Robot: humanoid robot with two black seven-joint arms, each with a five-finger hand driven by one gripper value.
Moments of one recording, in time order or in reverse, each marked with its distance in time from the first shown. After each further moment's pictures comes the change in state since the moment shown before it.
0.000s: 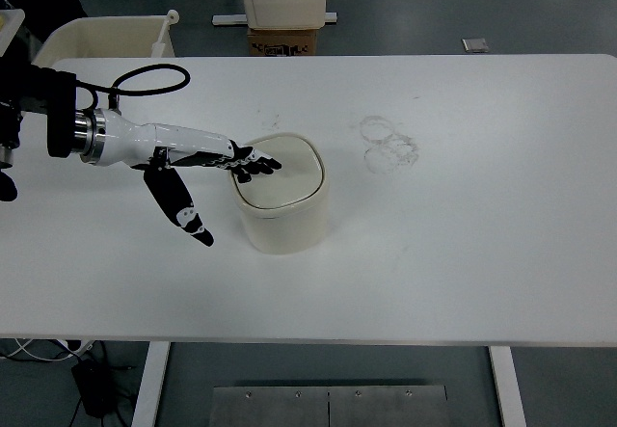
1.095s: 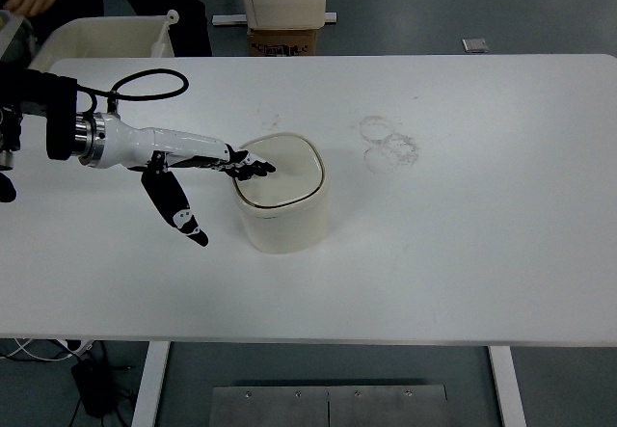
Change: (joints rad) left arm -0.011 -0.003 -0.008 0.013 0.024 -0.001 -0.001; right arm -0.001 0.000 0.000 0.000 0.000 0.000 0.000
